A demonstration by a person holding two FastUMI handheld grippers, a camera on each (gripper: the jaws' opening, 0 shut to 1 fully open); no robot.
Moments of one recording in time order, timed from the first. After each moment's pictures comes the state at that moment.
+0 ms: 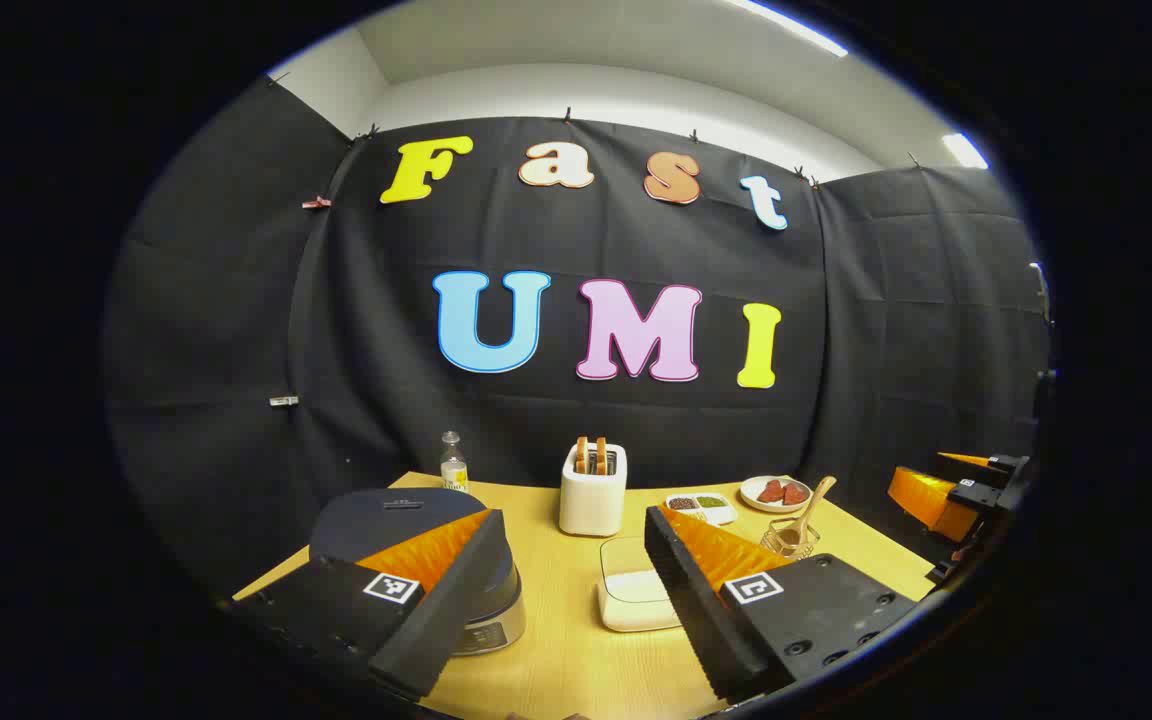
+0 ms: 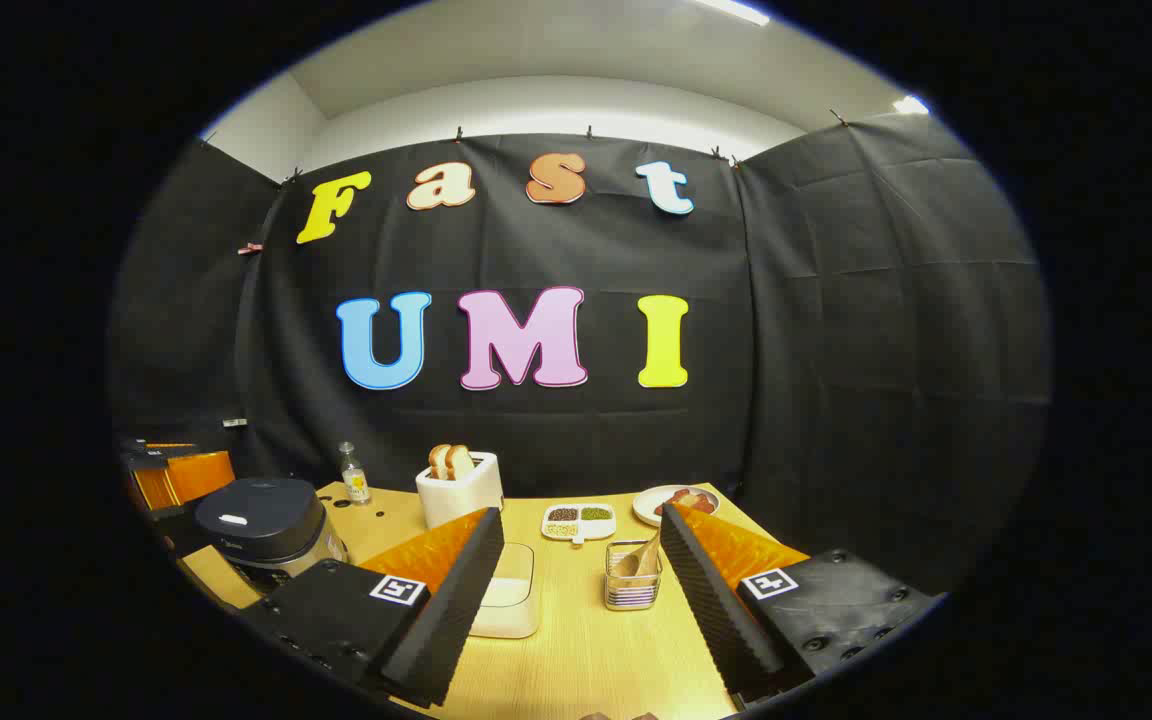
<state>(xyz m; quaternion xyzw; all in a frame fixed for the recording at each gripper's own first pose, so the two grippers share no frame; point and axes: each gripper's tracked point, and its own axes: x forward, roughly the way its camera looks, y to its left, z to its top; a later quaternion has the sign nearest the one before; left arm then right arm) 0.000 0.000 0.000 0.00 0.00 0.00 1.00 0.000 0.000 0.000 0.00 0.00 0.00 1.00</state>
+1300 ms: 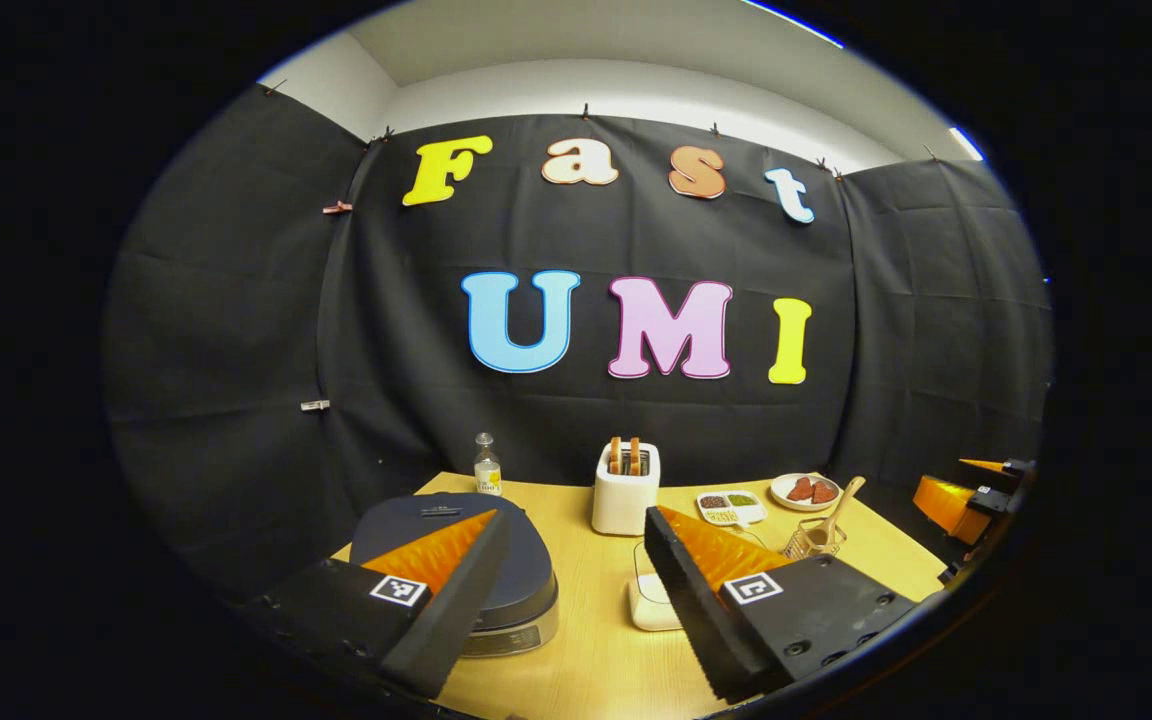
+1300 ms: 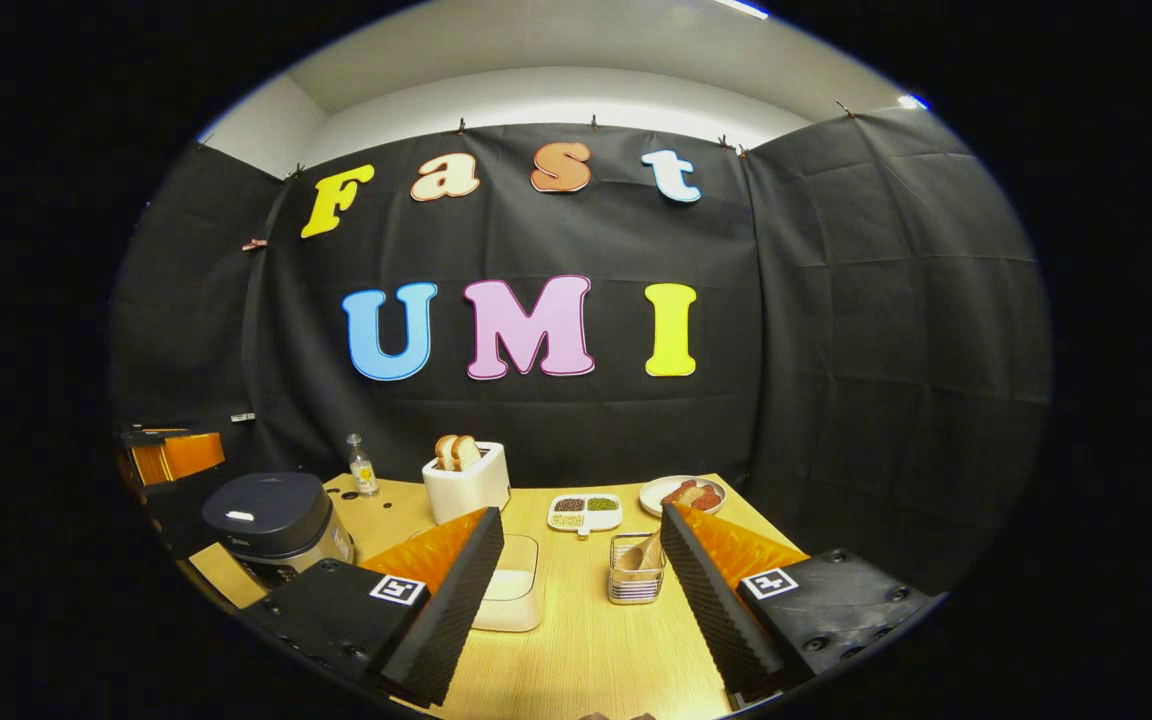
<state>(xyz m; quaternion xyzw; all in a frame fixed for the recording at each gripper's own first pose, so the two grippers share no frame) 0.004 0.037 0.017 0.01 0.01 0.05 1.00 0.008 0.001 0.005 0.00 0.02 0.02 1.00</state>
